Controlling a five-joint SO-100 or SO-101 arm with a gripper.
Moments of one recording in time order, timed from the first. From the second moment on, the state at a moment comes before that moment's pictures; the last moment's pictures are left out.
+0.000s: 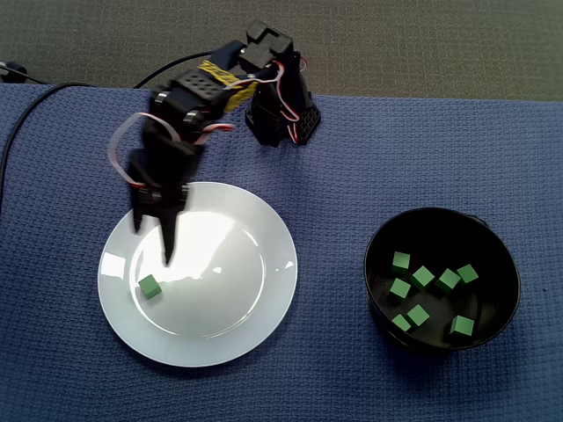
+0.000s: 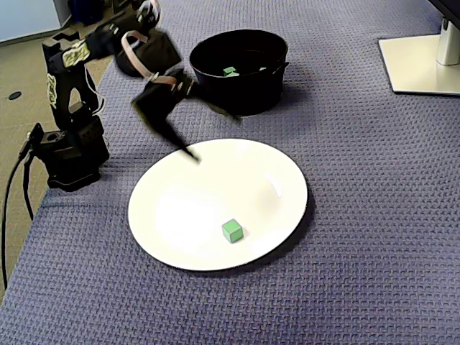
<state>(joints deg) 37.6 76.5 58.2 72.3 -59.1</state>
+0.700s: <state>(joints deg) 38.0 54.8 59.2 64.1 -58.6</state>
